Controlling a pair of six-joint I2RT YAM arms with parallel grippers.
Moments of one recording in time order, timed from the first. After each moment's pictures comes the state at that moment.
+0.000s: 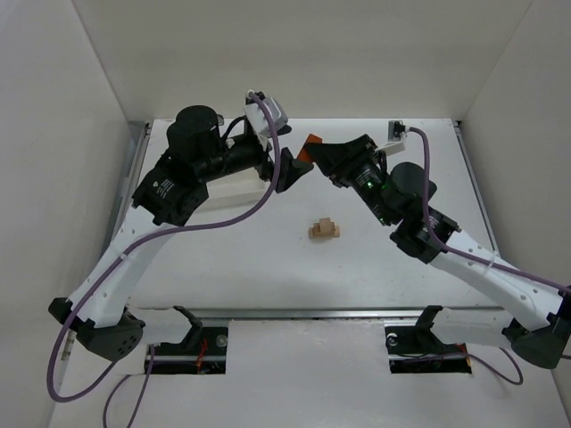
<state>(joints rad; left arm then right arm) -0.65 1.24 1.63 -0.48 0.45 0.18 0.87 1.13 1.18 0.13 0.30 0.95</state>
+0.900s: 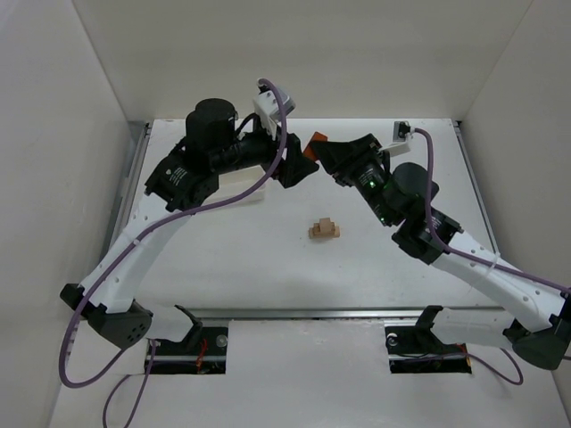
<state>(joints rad) -0.65 1.34 1.73 -0.59 0.45 -0.05 0.87 1.13 1.19 0.12 0.37 0.93</state>
